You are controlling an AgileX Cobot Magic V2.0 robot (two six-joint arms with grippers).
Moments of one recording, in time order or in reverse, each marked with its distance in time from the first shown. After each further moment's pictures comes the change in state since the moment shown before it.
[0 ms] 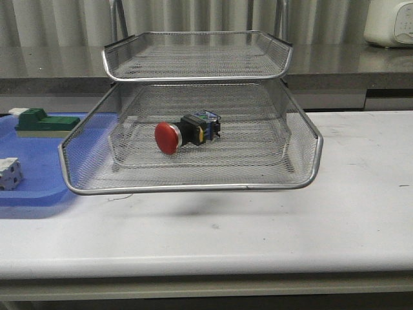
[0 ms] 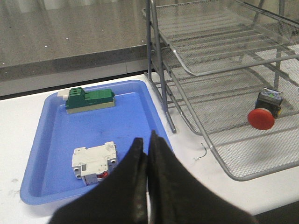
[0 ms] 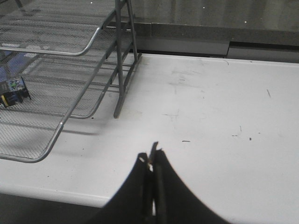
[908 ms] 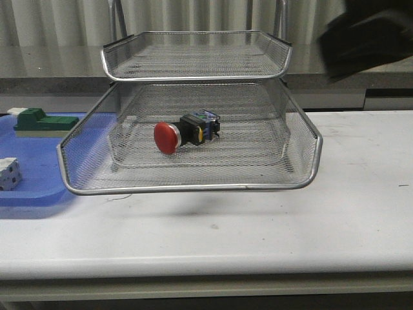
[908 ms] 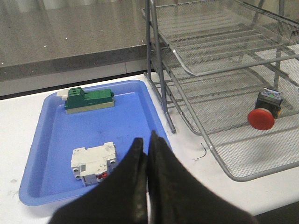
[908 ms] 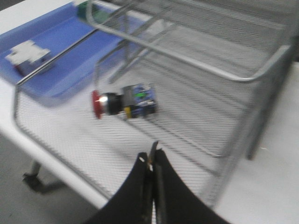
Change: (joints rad) left arm 0.000 0.000 0.000 -0.001 -0.002 -0.002; right arm 0.491 0.896 -0.220 -0.002 -0.516 -0.004
